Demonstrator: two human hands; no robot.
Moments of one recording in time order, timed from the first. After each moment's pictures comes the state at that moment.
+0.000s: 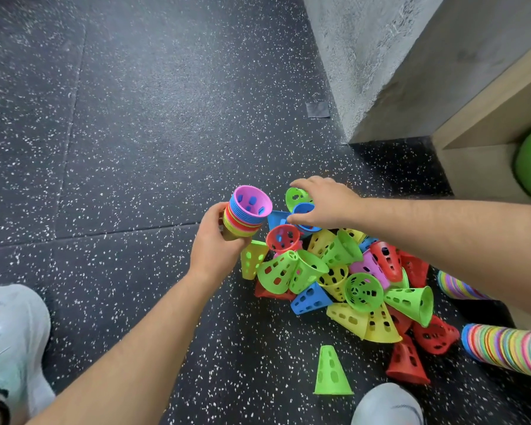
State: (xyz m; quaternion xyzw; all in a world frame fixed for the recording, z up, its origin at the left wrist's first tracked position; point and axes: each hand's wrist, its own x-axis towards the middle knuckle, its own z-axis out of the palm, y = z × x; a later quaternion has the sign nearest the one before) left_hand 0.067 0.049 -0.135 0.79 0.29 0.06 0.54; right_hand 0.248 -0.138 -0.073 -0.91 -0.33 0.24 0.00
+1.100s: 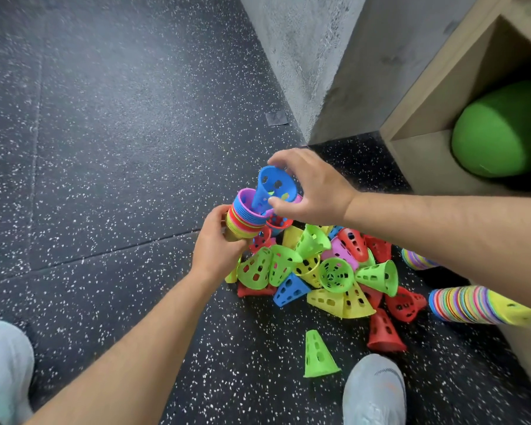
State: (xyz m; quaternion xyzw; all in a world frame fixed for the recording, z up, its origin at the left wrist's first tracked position) left_hand 0.082 0.015 -0.109 0.82 0.20 0.02 0.53; right_hand 0.204 -0.167 0.015 -0.89 -0.38 0.05 0.25
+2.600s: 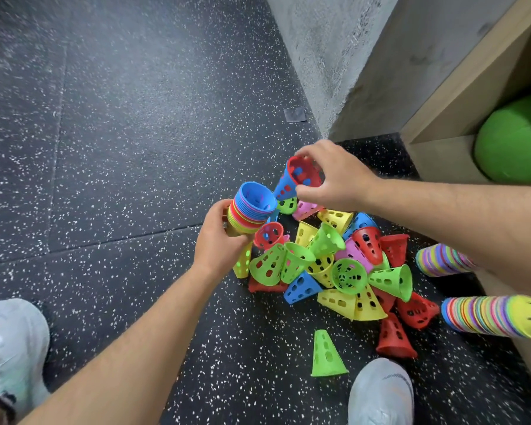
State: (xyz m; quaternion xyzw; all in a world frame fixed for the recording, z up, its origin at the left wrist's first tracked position) left_hand 0.069 0.033 -0.105 0.80 0.23 0.04 0.55; right_hand 0.221 -0.160 0.023 -0.93 -0.30 0.14 0.16
